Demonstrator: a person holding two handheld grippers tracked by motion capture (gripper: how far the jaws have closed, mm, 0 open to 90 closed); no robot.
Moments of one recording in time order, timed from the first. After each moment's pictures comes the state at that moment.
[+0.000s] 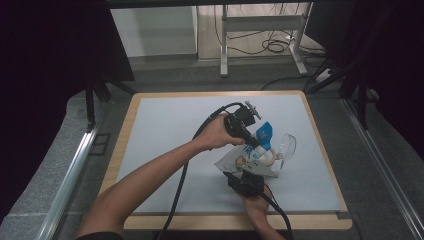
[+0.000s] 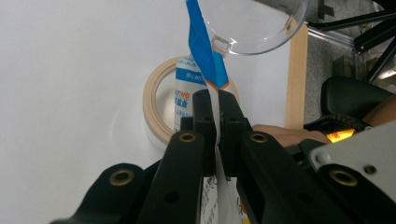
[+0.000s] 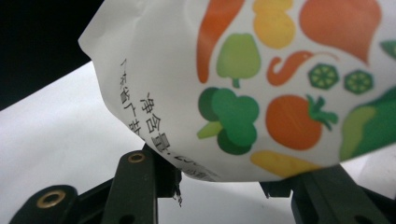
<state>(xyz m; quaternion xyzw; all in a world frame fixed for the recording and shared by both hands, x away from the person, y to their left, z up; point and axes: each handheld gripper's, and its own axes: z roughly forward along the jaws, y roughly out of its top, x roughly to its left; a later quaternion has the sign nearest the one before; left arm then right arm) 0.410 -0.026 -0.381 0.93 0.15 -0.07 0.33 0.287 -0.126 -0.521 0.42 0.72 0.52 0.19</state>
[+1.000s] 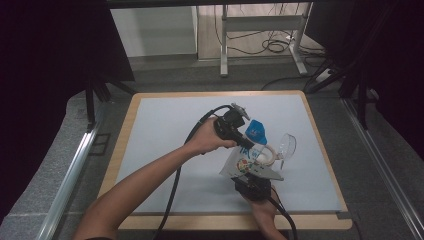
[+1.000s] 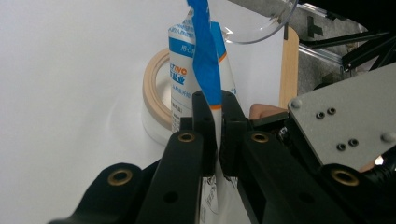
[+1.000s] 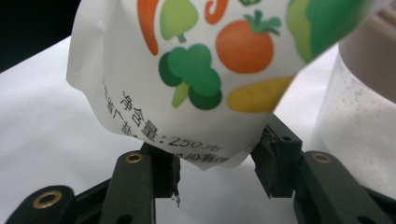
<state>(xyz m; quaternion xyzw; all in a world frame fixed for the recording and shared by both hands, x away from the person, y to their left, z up) 0.404 0.000 -0.390 0.91 0.17 -0.08 0.36 0.283 -0.146 -0.532 0.44 0.73 0.48 0.20</state>
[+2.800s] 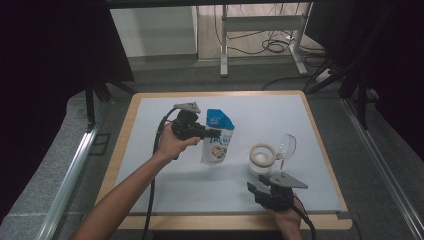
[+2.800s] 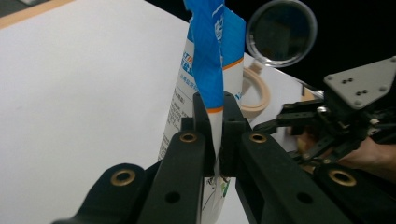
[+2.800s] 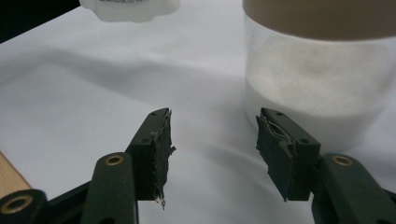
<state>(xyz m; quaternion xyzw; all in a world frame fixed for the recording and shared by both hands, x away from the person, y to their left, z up) 0.394 0.119 -0.407 0.82 0.27 -0.01 0.50 0.262 -0.208 -0.532 0.41 0.76 0.47 0.18</state>
